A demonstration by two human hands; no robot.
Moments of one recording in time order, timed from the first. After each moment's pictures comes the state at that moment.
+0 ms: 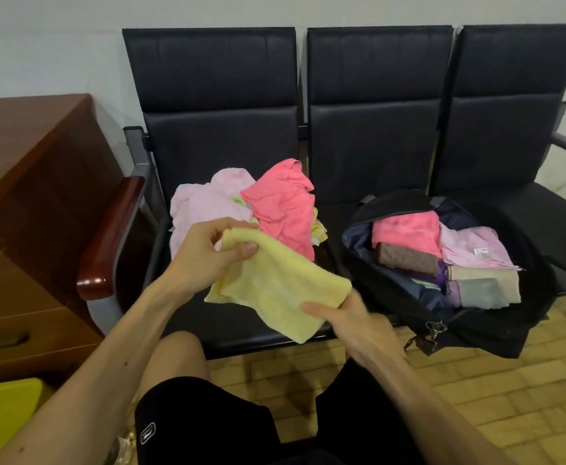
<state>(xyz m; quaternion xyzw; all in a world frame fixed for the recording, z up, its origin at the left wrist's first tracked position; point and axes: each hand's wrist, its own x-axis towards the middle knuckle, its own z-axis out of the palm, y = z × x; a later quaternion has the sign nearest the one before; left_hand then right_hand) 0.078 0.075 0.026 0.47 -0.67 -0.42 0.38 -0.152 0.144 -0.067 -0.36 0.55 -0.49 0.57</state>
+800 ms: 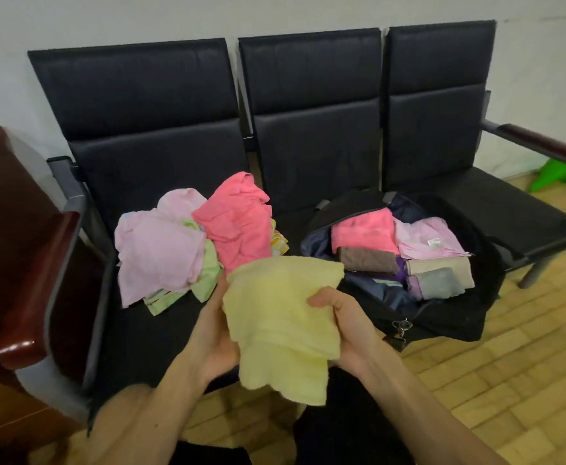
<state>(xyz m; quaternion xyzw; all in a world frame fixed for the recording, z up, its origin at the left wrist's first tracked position) -0.001 0.074 -0.057 0.28 -0.16 -0.89 0.31 -0.194 0.151 -0.015 -0.12 0.36 -0.53 0.76</state>
